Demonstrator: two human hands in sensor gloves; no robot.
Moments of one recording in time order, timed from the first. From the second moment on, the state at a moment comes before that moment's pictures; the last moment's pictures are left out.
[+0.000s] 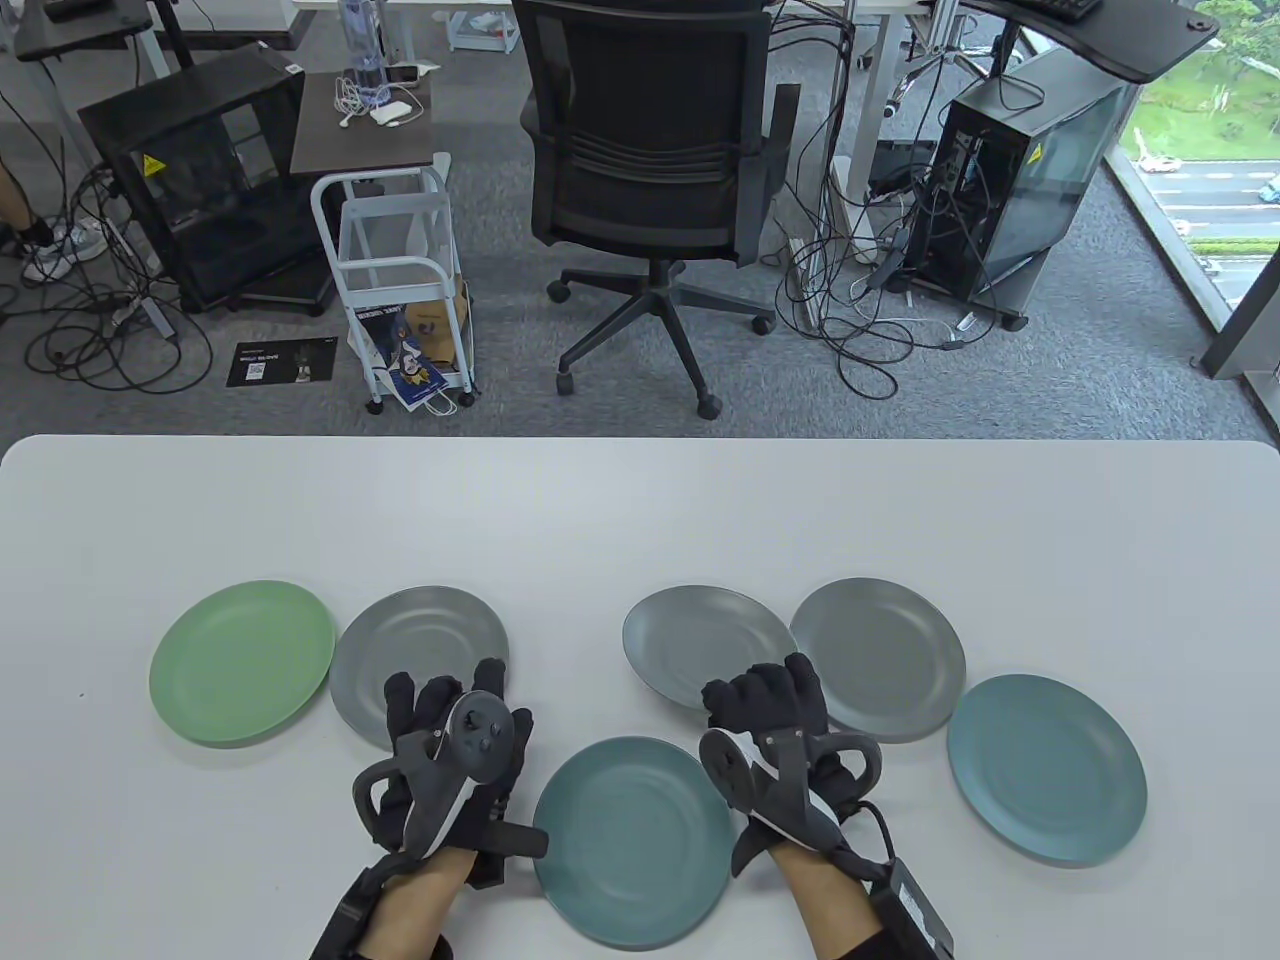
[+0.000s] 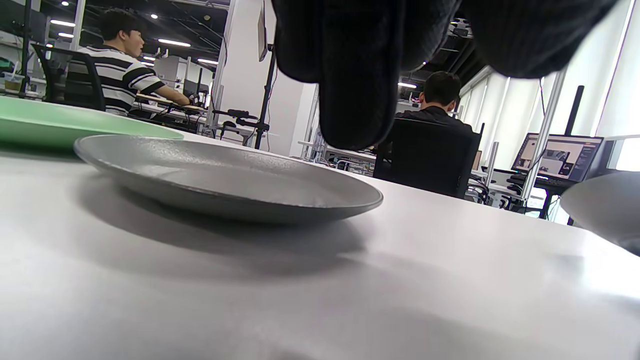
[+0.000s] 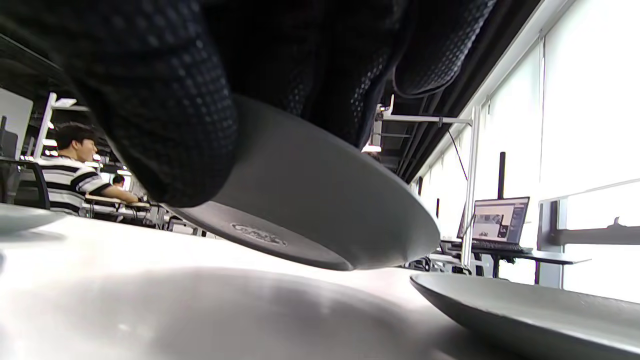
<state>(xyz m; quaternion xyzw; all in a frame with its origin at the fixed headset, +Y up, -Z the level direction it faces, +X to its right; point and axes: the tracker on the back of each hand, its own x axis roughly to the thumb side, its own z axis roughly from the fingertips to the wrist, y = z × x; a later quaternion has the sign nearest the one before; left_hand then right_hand) -0.191 -0.729 -0.320 0.09 0.12 0.11 0.98 0.091 -0.728 -0.324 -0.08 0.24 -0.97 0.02</state>
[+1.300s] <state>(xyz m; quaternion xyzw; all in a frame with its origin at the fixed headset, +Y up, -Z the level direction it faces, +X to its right) -0.232 -0.749 -0.330 -0.05 0.17 0.46 0.87 0.031 -0.714 -0.280 -0.26 0.32 -0.91 -0.02</state>
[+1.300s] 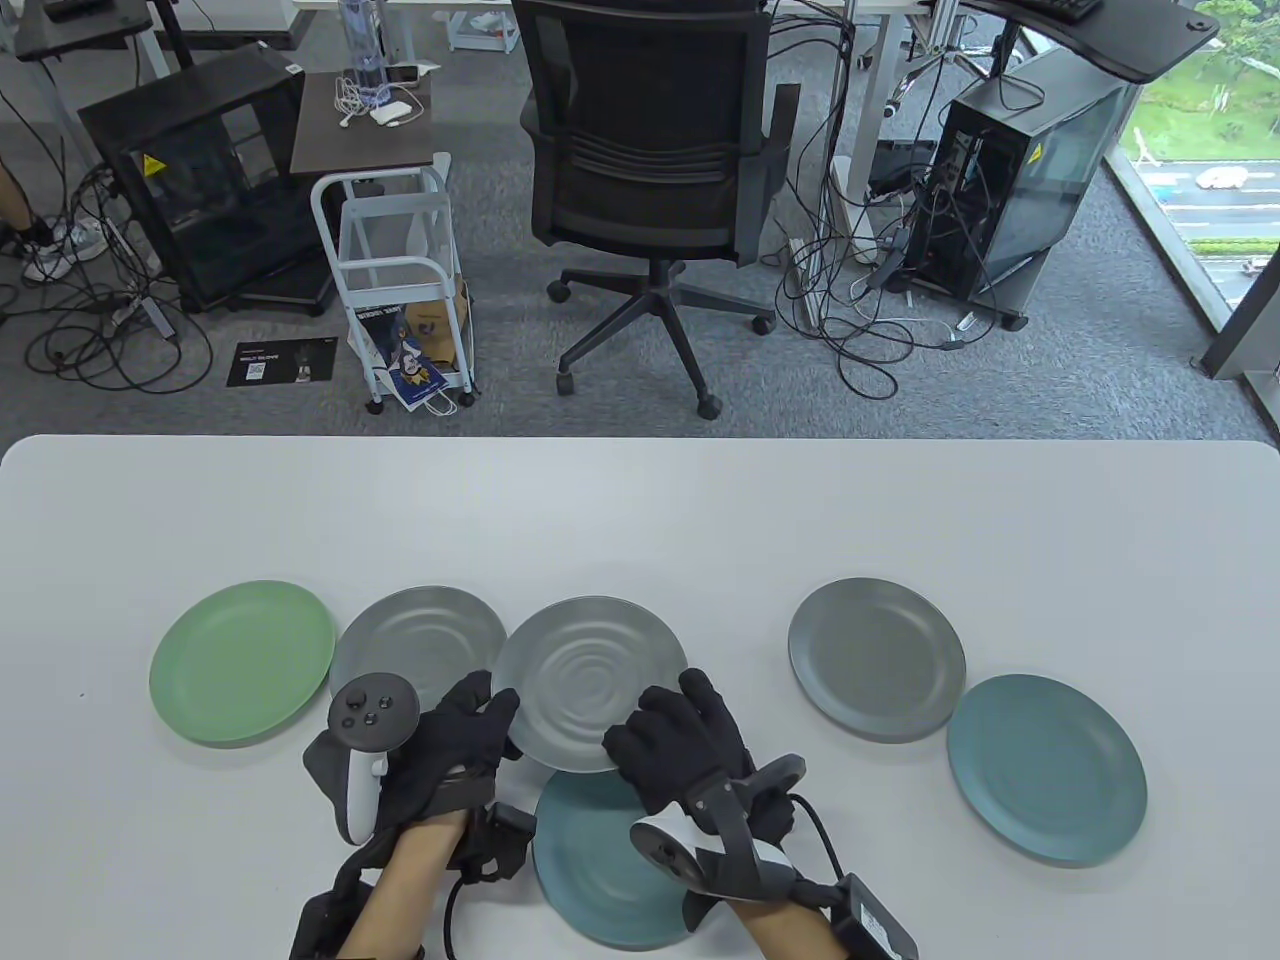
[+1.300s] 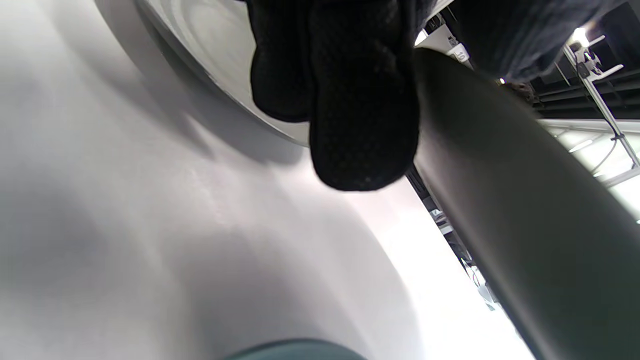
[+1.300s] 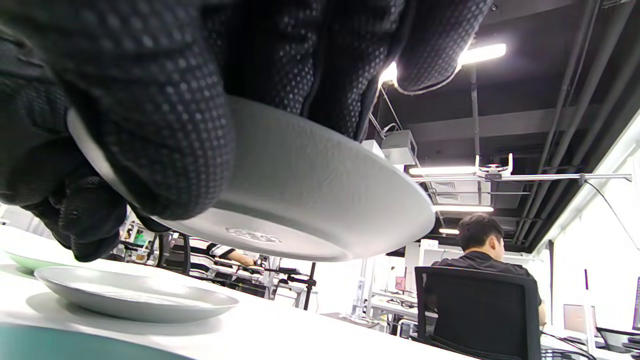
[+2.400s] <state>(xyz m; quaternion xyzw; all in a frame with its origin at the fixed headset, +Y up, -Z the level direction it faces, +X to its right) -0.235 -0.754 -0.337 -0.06 0.14 0.48 0.86 0.104 -0.726 -0.322 -0.11 0.19 -0.97 0.03</state>
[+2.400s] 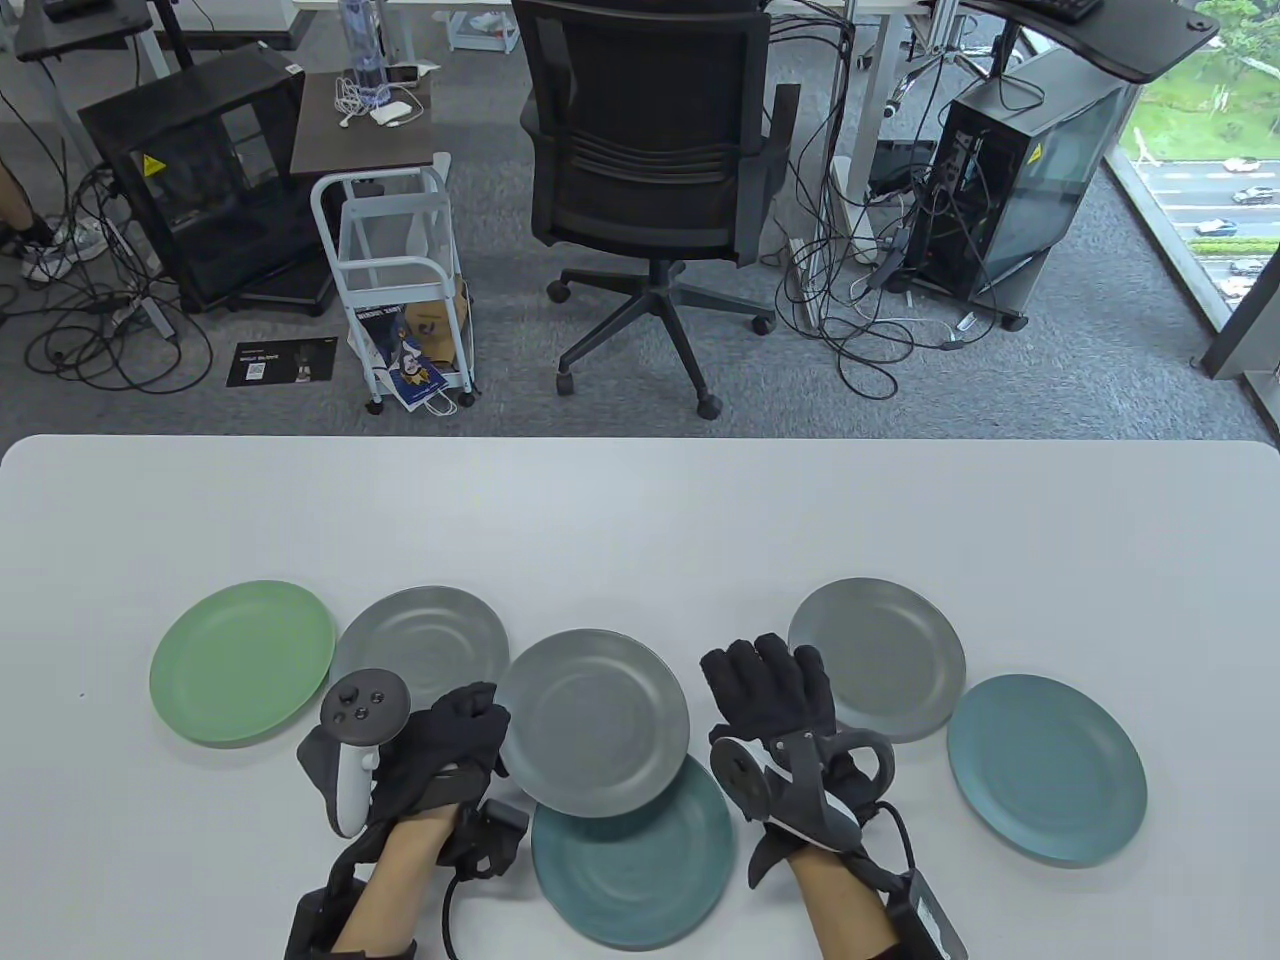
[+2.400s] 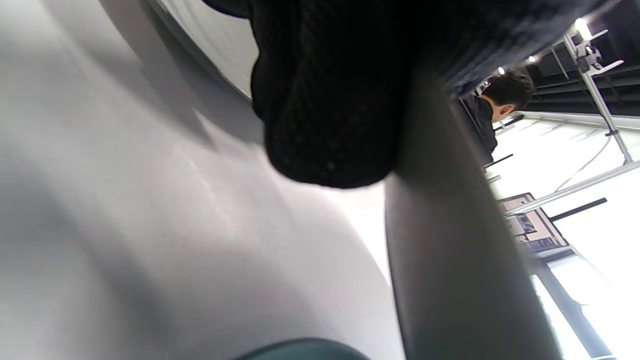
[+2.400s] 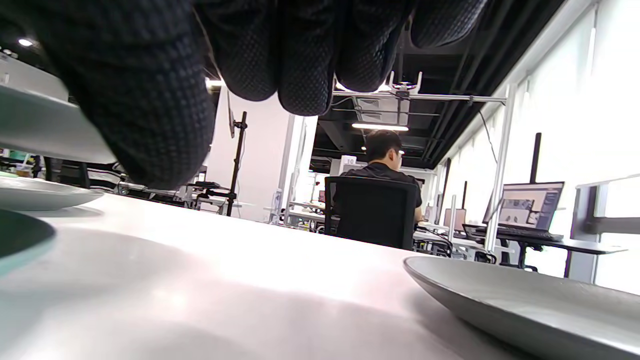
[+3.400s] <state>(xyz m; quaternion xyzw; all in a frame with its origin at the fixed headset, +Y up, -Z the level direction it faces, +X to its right) -0.212 -0.755 -0.342 -0.13 0.03 0.43 0.89 0.120 -0.731 -0.328 -0.08 0.17 -0.98 0.00</state>
